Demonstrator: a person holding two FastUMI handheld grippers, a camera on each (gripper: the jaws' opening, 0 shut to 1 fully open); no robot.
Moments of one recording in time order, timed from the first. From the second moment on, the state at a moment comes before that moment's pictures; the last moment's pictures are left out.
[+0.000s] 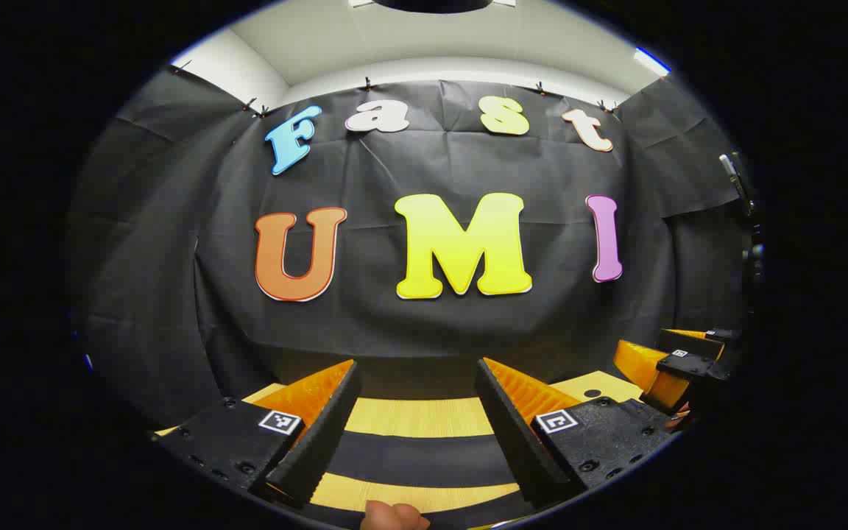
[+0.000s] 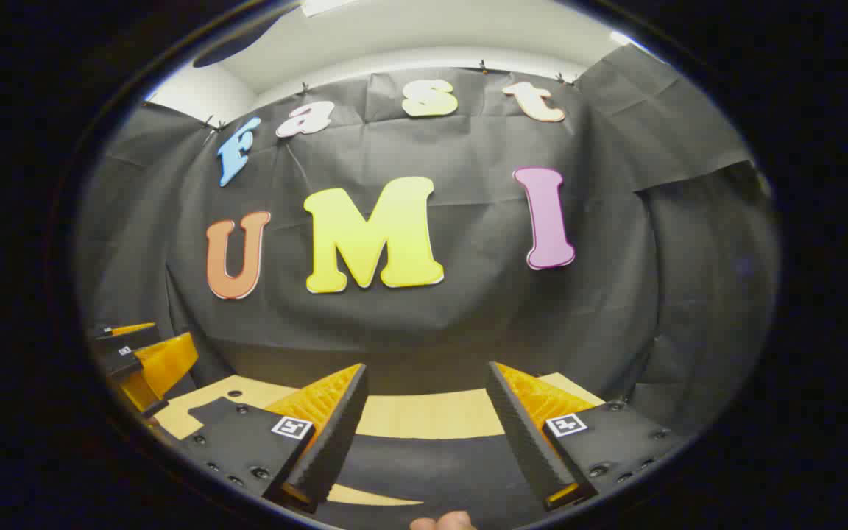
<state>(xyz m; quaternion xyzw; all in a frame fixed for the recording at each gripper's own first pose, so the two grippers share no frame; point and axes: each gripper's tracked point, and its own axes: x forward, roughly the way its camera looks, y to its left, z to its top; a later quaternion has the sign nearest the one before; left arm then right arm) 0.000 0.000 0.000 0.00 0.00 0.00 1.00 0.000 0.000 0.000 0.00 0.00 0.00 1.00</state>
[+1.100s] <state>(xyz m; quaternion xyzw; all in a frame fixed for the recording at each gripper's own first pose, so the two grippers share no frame) -0.017 0.062 0.012 -0.02 0.01 0.01 1.00 -0.030 0.058 0.030 -0.05 -0.02 0.01 1.00</state>
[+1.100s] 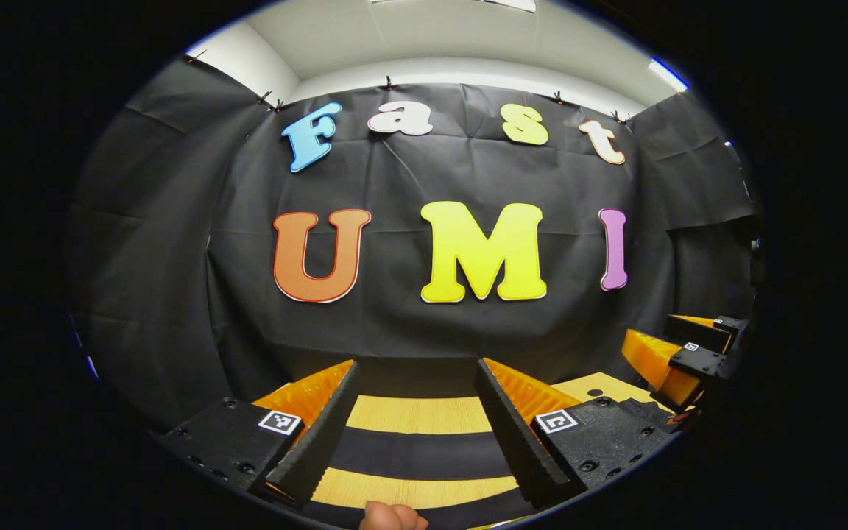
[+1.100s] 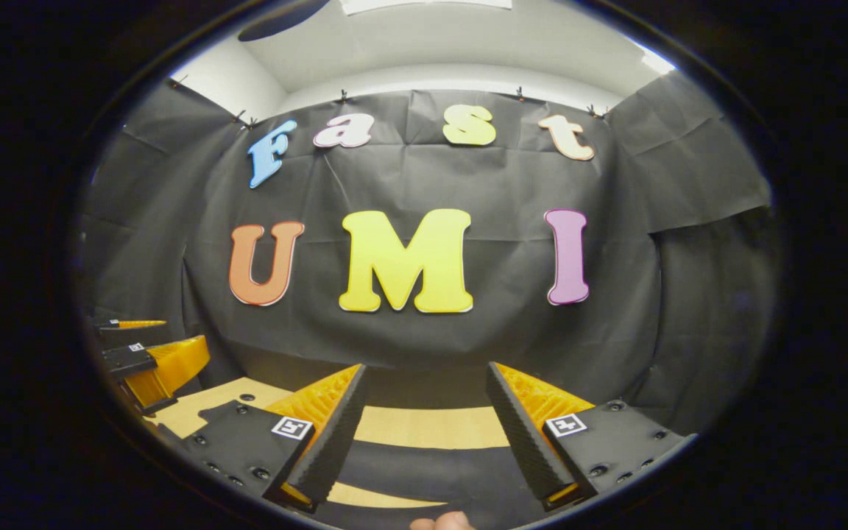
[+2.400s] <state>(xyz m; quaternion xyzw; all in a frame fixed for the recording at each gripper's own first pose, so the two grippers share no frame) -0.290 0.232 -0.262 -0.60 0.35 0.40 0.59 -0.009 0.025 0.001 -0.02 0.02 -0.03 1.00</state>
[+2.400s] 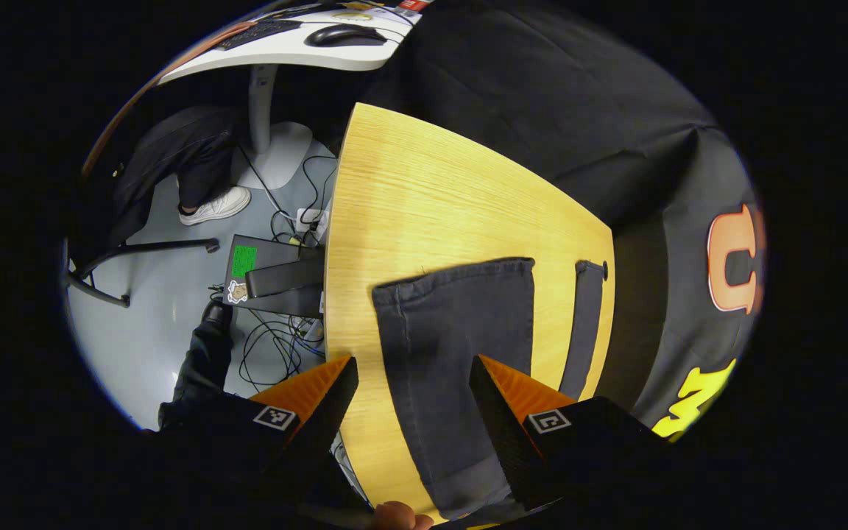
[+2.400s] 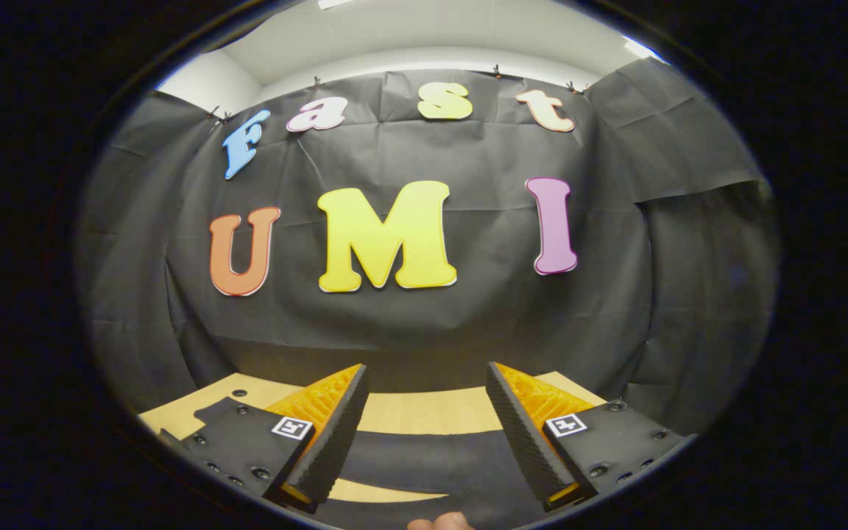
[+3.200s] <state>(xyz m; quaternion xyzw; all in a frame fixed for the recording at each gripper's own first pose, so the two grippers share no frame) -0.244 0.254 -0.288 -0.66 0.28 0.33 0.61 -0.006 -0.032 -0.013 -0.02 0.04 -0.08 1.00</state>
